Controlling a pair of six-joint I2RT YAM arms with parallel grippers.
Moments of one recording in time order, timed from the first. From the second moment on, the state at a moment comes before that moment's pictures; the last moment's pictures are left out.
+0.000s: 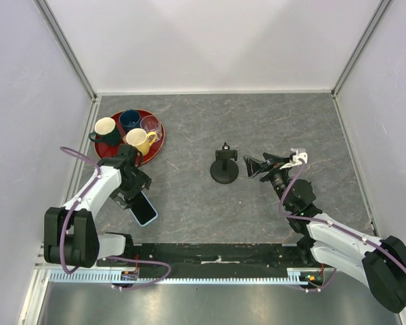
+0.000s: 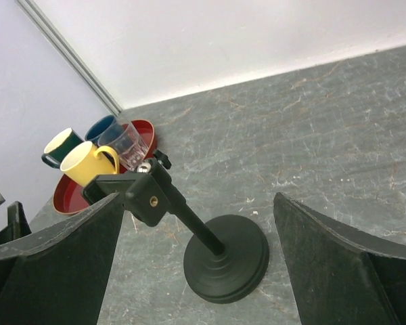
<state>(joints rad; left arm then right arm) -0.11 1.28 0.78 -0.89 -0.19 -0.98 0.58 0.94 0.19 0.89 0.20 0.46</state>
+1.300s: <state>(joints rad) -0.09 1.36 0.67 -0.80 -0.15 -1.03 0.58 0.92 0.19 0.84 0.19 0.44</state>
